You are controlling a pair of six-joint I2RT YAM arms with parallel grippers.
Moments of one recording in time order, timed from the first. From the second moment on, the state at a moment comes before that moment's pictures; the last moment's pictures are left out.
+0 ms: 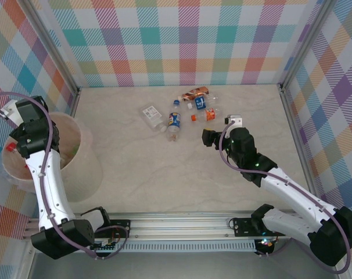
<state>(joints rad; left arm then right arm) 0.41 1.13 1.36 -0.80 -0.54 -0.37 0.62 0.99 0.71 -0.10 0.26 0.38</state>
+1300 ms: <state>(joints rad) 0.41 1.08 1.32 -0.81 -0.15 -0.69 0.62 0.96 0.70 -0.14 0.29 0.39</state>
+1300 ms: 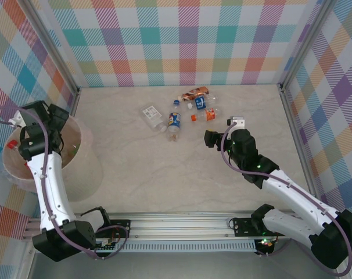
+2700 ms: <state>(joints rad) -0.51 2.14 2.01 -0.95 -0.57 -0.84 0.62 0.78 0.64 -0.28 0.36 0.43</state>
